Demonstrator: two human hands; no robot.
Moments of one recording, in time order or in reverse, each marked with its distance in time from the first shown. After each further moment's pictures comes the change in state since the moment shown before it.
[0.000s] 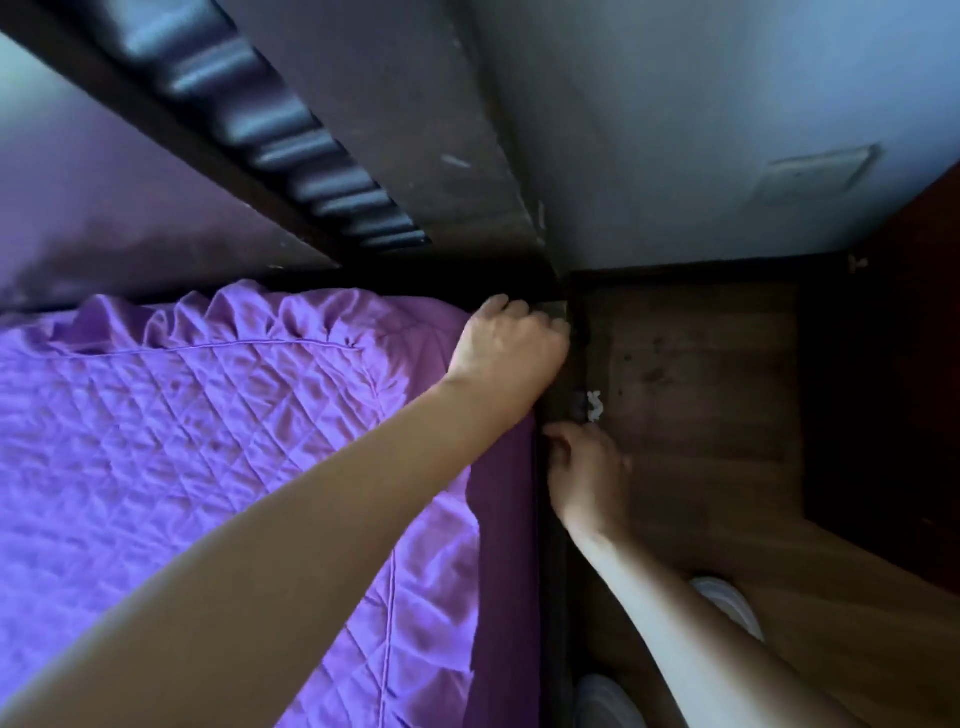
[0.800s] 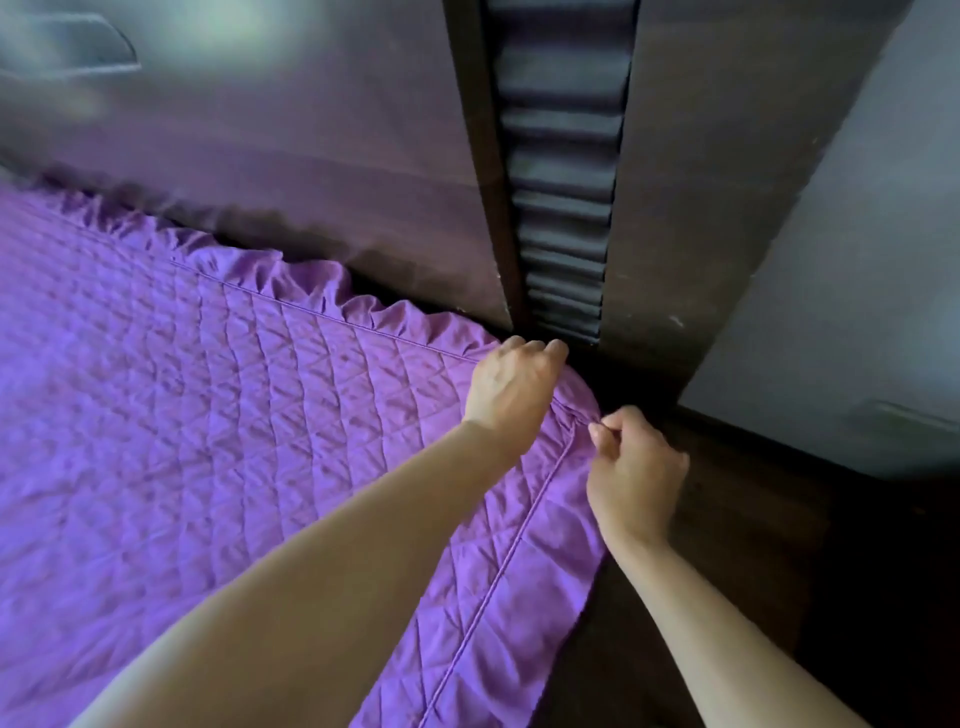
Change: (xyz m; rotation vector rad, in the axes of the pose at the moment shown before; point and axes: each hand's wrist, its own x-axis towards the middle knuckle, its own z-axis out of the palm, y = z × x) left_hand -0.074 -0.096 -0.023 -0.416 0.335 -0.634; right_hand 0.024 -0.141 -0.046 -0.080 0.202 -0.312
